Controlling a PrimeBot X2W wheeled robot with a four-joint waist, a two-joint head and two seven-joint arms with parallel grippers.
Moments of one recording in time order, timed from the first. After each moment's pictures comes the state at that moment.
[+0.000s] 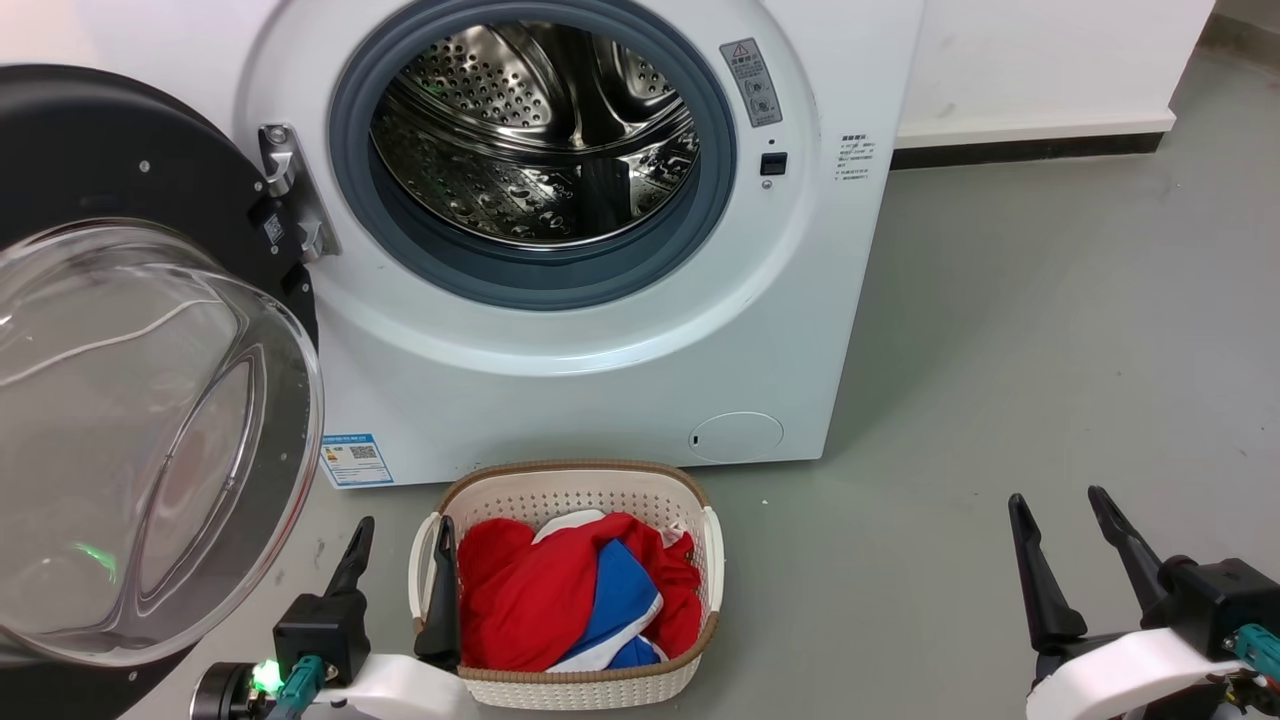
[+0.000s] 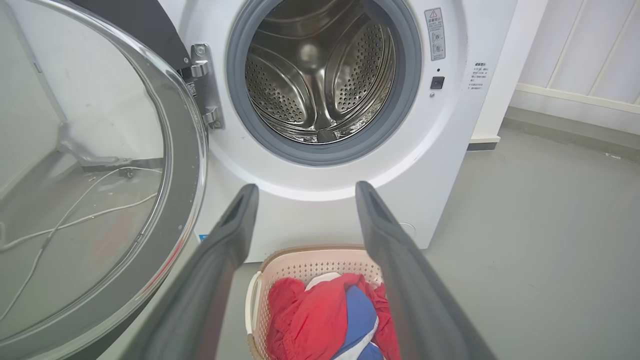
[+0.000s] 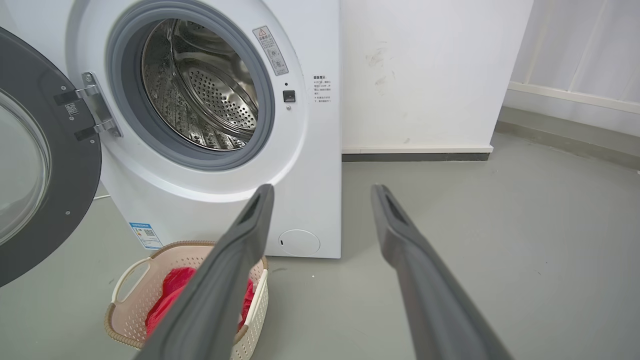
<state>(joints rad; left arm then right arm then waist) 0.00 0.22 -0.26 0.13 -0.29 0.19 -0.21 0.07 -0.11 -0.02 -0.01 0.14 0.13 -0.06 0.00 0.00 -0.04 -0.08</state>
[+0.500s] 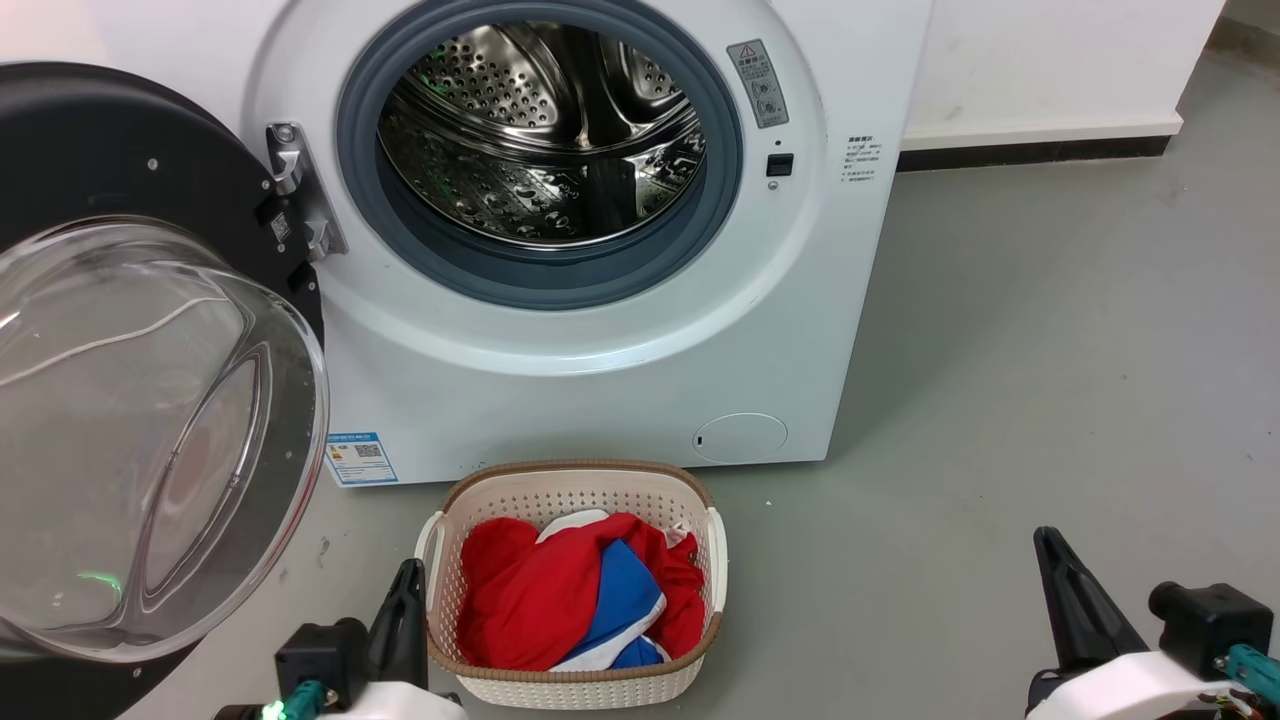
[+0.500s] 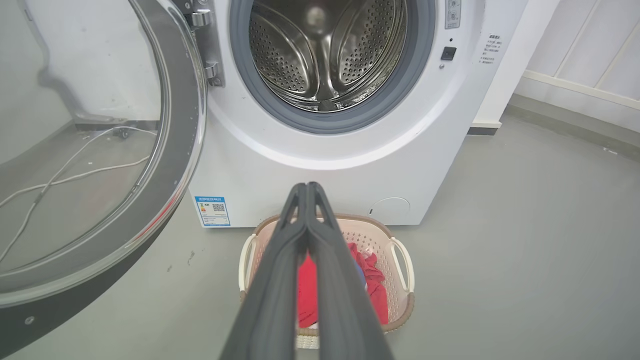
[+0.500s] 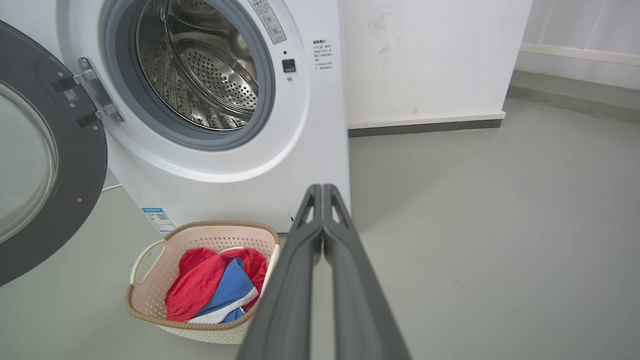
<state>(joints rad) 0.04 0.21 -0.27 0.16 -0.34 0.18 -0.20 0.10 -0.10 -0.02 0.04 0.18 0.13 -0.05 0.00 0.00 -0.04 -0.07</state>
